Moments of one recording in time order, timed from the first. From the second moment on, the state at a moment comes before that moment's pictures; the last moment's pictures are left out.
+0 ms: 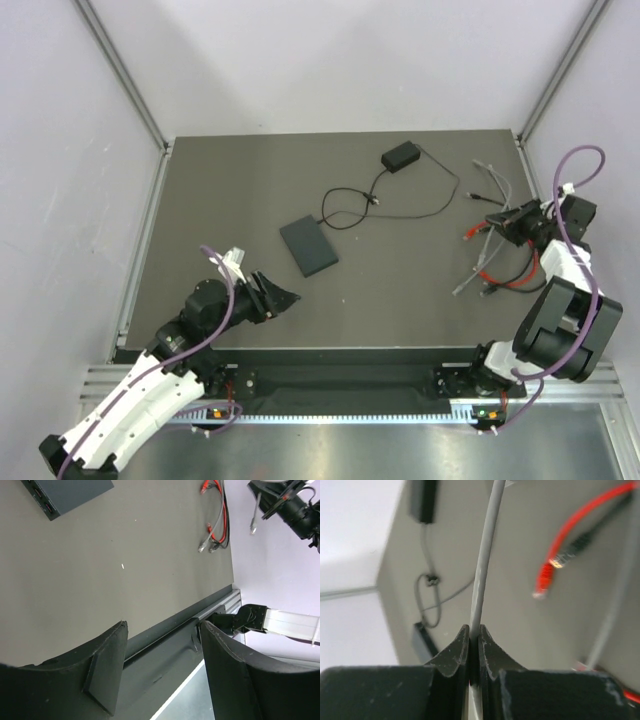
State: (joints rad) left arm -0.66 0.37 0.37 -0.37 0.17 -0.99; right arm -0.50 1.38 0.81 -0.09 -0.72 0.67
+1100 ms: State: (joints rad) left arm -0.66 0.64 0.66 -0.58 -0.16 -0.96; right arm 0.50 1.66 1.13 -0.20 -0.04 0.43
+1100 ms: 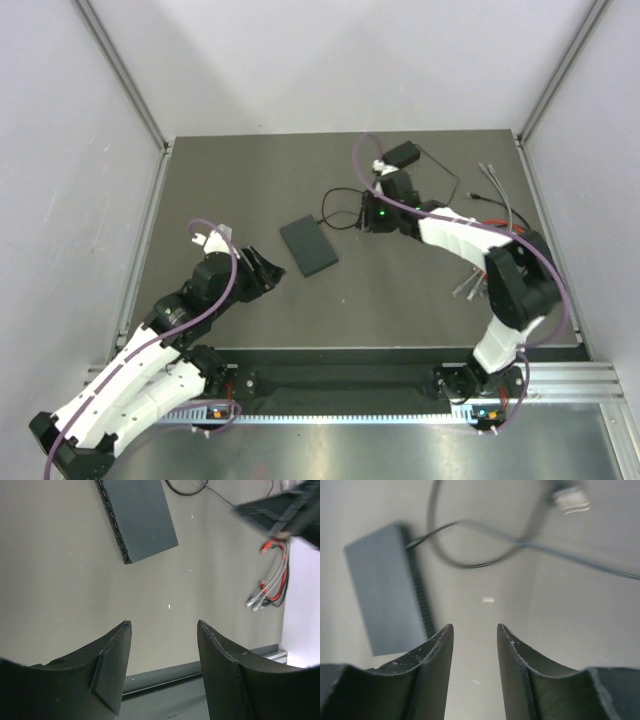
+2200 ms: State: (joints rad) left arm -0.66 0.52 0.67 -0.69 -0.18 -1.04; right arm 0.69 2.04 1.21 0.17 -0.45 0.57
